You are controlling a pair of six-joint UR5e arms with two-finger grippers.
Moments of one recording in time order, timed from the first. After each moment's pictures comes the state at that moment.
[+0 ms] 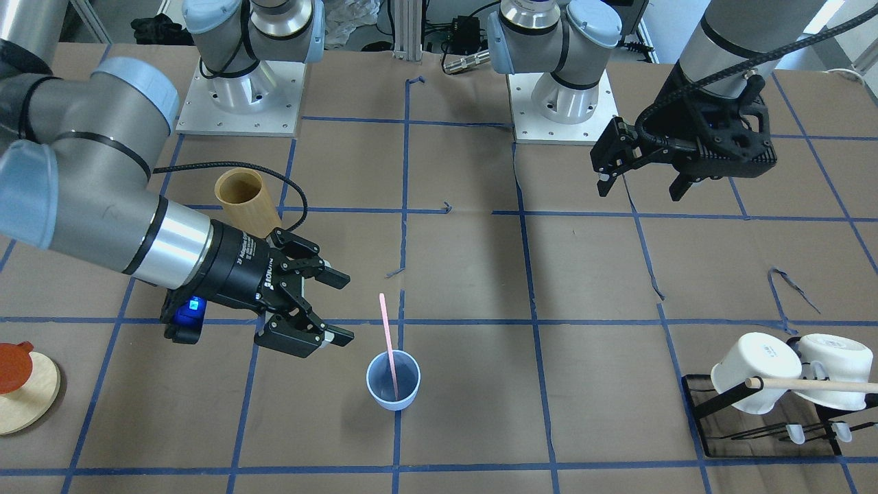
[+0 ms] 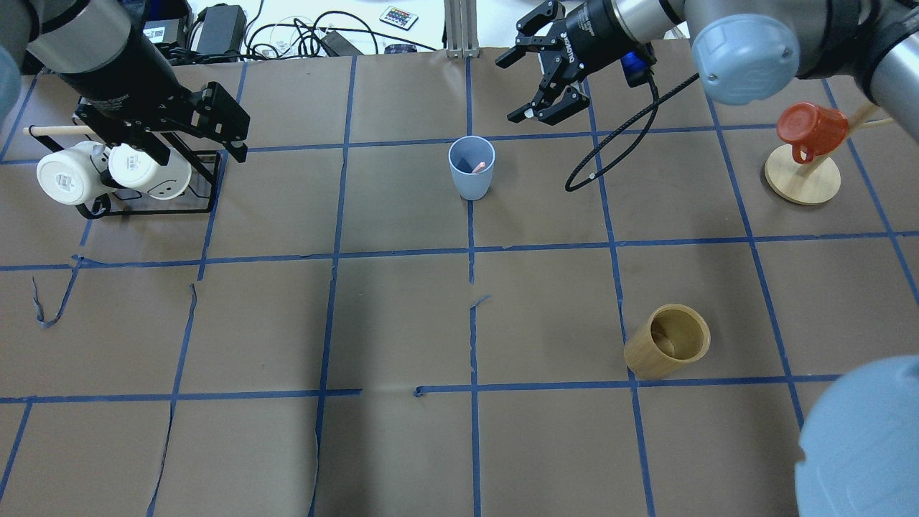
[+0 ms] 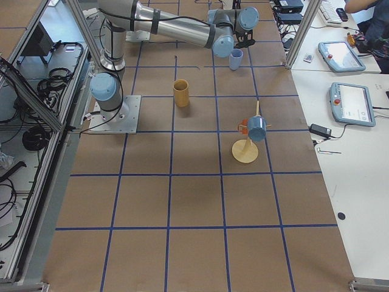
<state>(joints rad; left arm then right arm) -1.46 -1.57 -1.55 -1.54 1.54 0.13 1.54 -1.23 1.47 -1.86 -0.77 1.28</state>
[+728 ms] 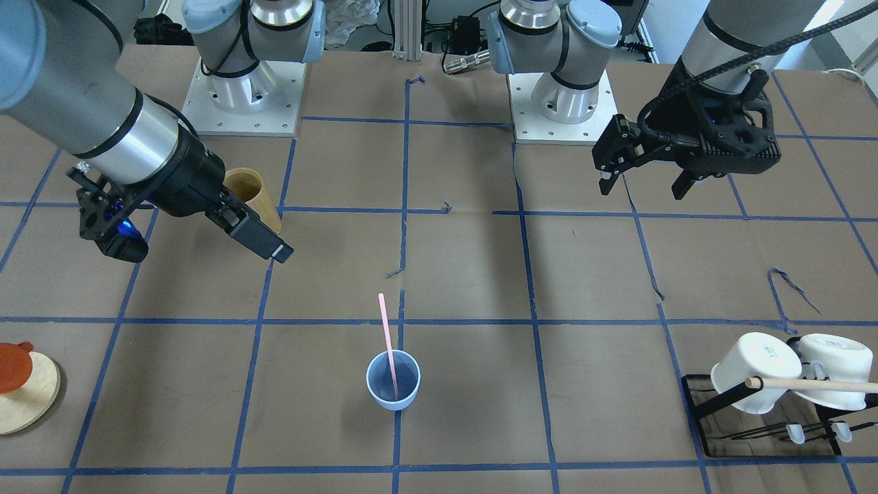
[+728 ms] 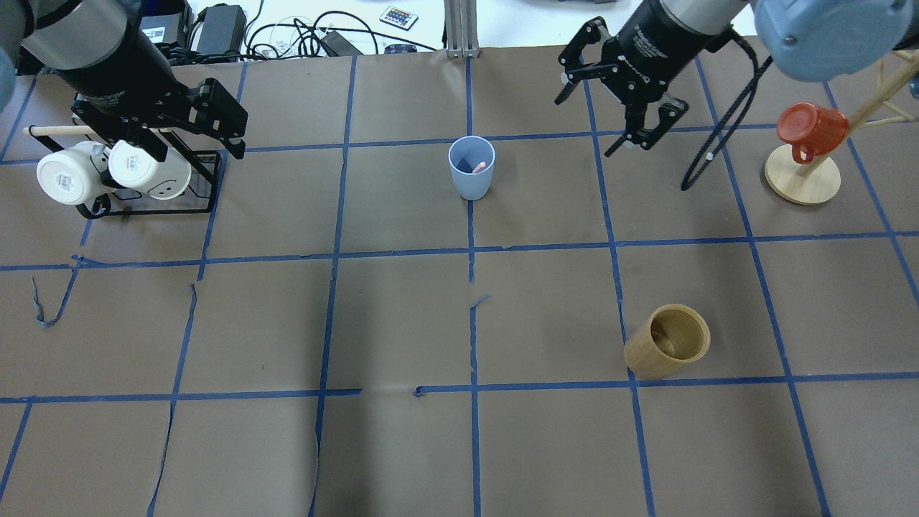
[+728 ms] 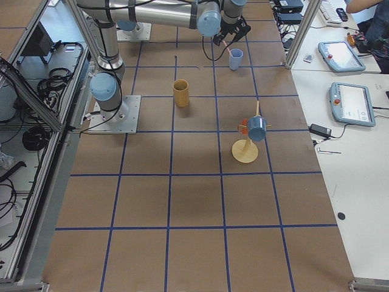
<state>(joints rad) -1.46 -1.57 -1.55 -1.54 1.54 0.13 1.54 -1.42 1.48 -1.57 -1.26 0.65</state>
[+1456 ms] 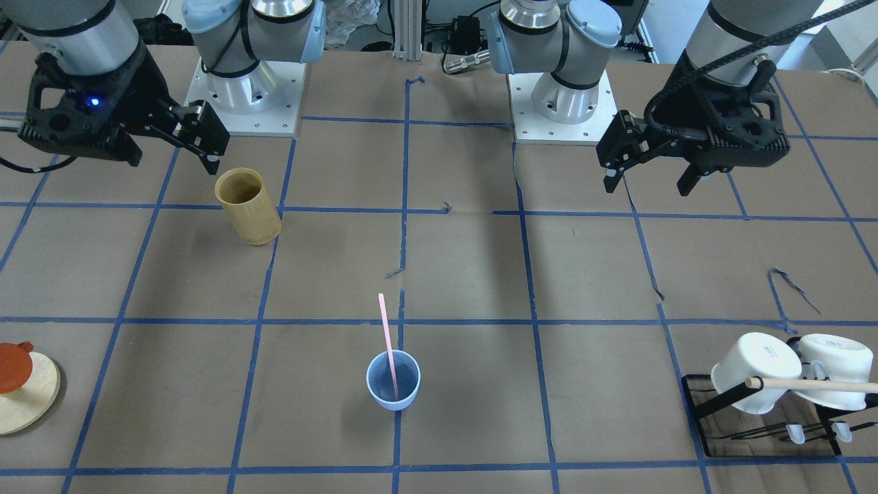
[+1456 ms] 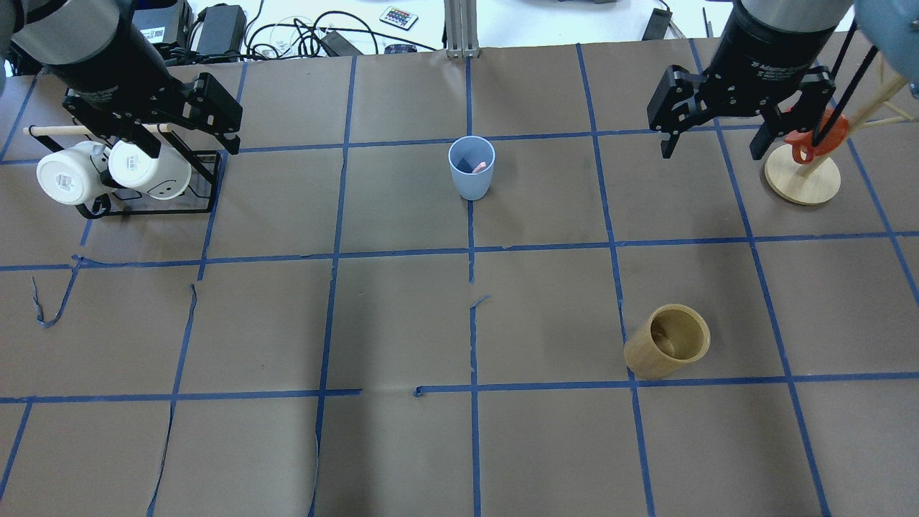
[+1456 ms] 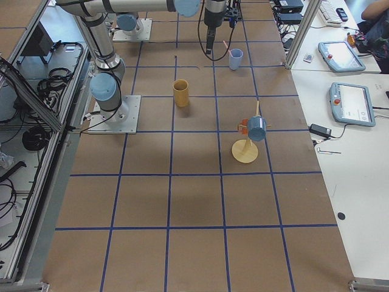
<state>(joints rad) -1.46 -1.56 -1.54 -1.54 1.55 0.12 1.53 -1.58 1.49 -1.45 -1.61 0.00</state>
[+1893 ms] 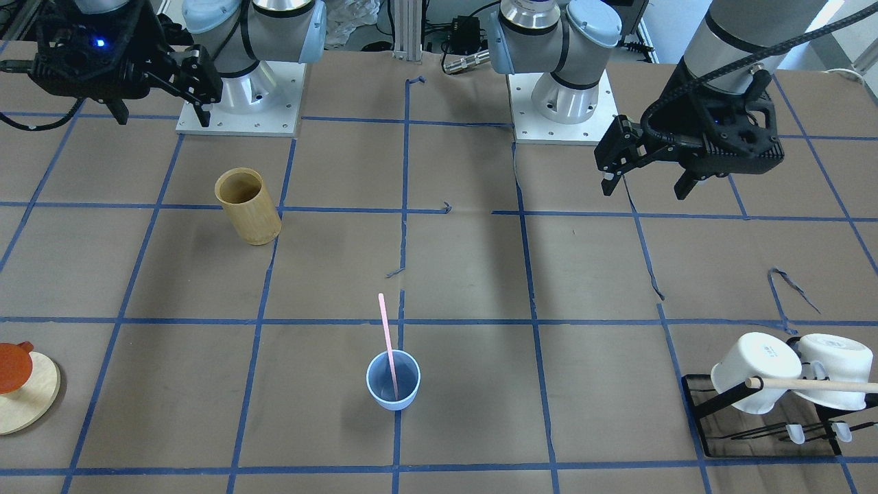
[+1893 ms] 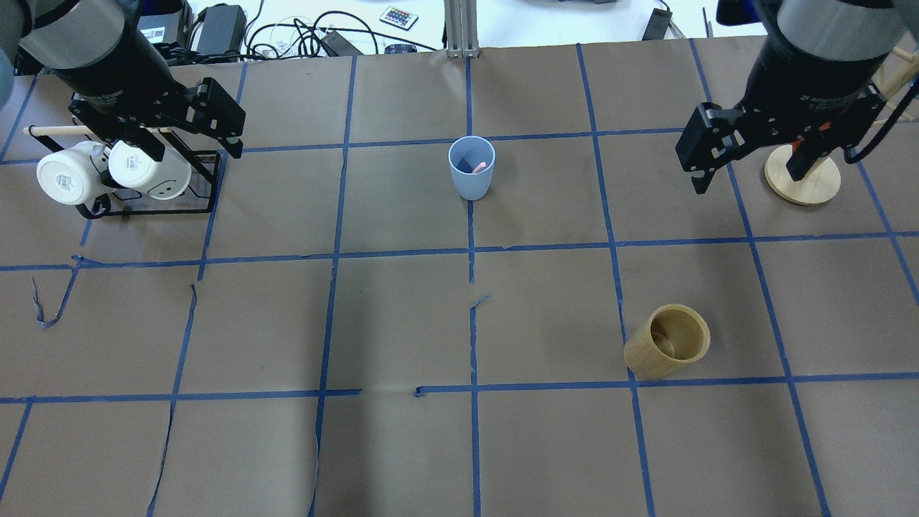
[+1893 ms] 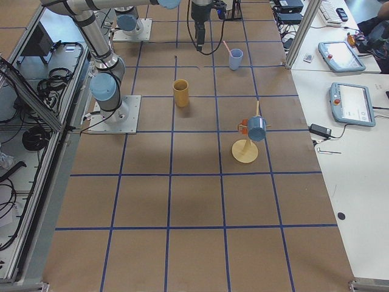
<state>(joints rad) -1.46 -1.57 -1.54 -1.54 1.54 0.13 1.53 -1.68 1.56 -1.41 -1.66 -0.10</state>
